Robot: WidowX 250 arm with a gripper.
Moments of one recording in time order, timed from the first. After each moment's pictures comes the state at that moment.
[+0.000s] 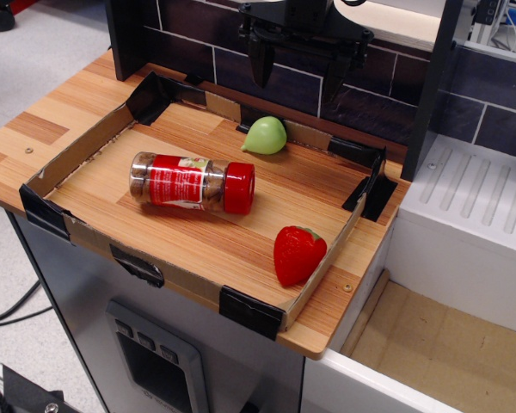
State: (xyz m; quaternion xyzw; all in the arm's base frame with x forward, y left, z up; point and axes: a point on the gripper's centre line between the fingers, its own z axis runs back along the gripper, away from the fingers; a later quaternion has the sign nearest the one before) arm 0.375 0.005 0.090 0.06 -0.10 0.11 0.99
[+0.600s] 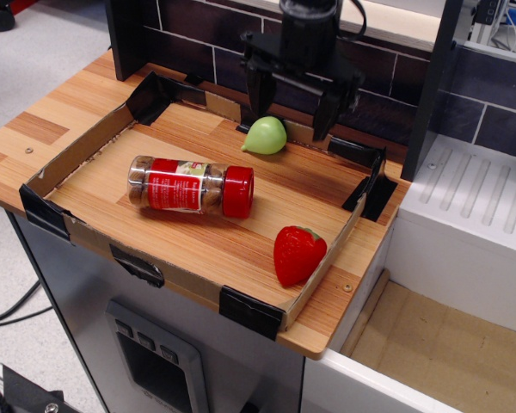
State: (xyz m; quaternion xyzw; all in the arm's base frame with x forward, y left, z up) arm 0.354 0.006 0.069 0.05 -0.06 -0.03 1.00
